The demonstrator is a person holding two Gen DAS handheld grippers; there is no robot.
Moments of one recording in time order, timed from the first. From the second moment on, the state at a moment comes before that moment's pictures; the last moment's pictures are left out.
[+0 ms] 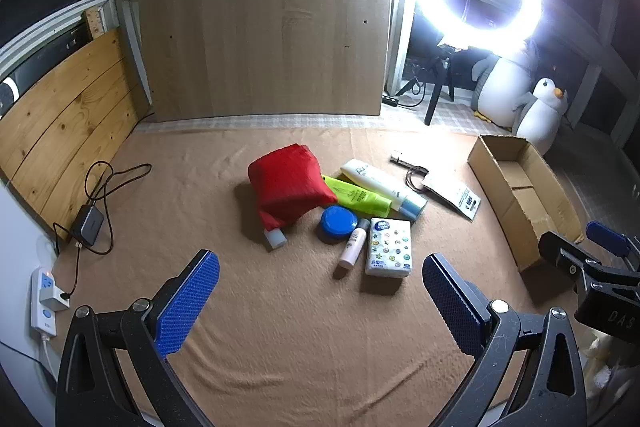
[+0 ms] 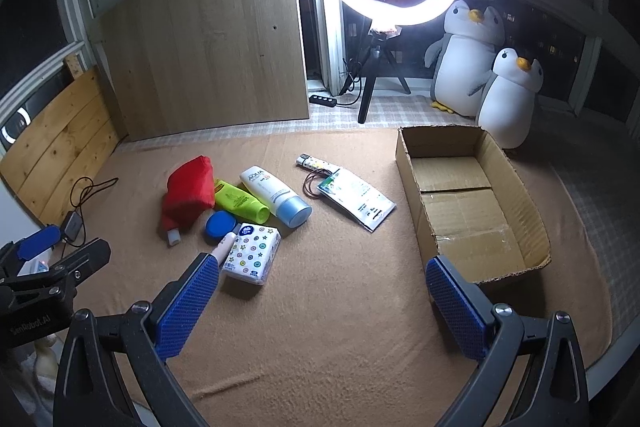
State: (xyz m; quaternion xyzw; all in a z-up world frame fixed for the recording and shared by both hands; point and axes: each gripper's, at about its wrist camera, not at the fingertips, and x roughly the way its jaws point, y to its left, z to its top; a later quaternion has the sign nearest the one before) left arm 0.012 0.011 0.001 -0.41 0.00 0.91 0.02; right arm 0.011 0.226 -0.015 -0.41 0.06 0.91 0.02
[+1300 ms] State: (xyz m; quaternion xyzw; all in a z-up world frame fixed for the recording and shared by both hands) left arm 0.019 0.012 0.001 -0.41 0.00 0.91 0.03; right arm 0.016 0.226 -0.015 -0.41 0.07 0.91 0.03
